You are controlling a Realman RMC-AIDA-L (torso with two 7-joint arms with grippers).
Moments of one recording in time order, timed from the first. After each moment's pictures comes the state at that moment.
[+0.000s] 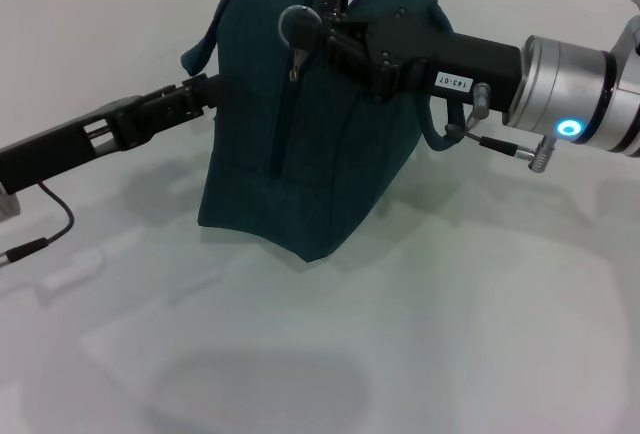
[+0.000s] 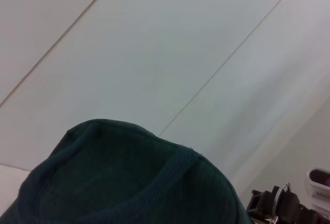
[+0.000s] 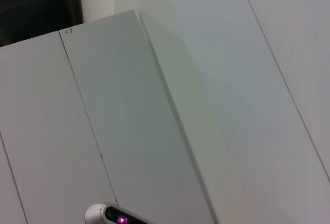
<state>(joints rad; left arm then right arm) -0.38 -2.08 0.67 0.67 1.65 1.70 -1.80 0.75 2.03 -1.67 -0.44 -0.73 -1.34 1.26</state>
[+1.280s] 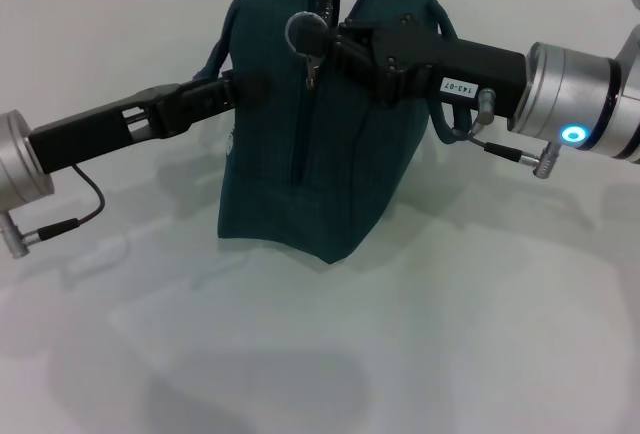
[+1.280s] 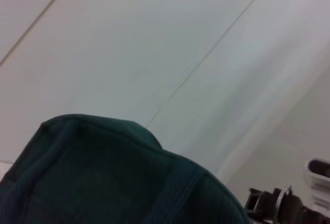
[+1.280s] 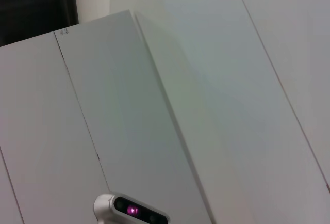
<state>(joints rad) -0.44 -2.08 0.71 0.66 1.67 1.66 -1.80 0.73 2.03 -1.67 -0.44 -0.73 -1.34 1.26</state>
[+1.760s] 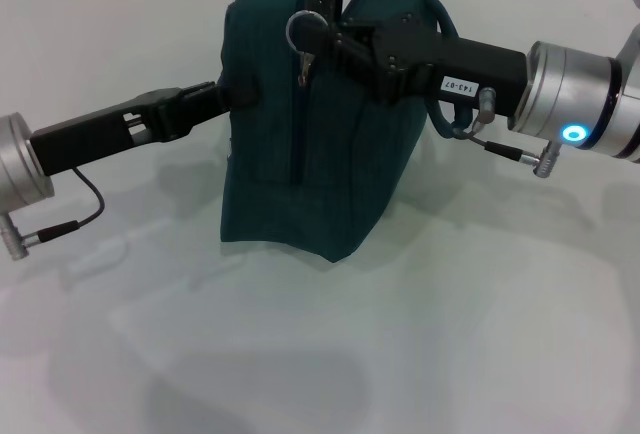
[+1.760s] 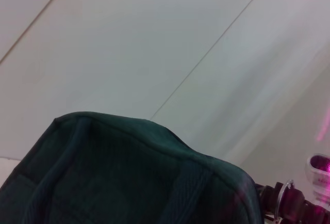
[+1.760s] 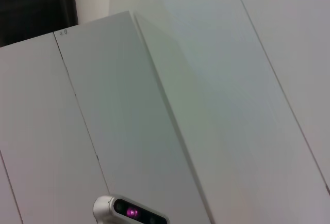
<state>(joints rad) -0.44 -2.08 0.71 0.66 1.68 1.66 -1.80 0.73 2.03 -1.66 -0.44 -0.73 -1.34 1.26</state>
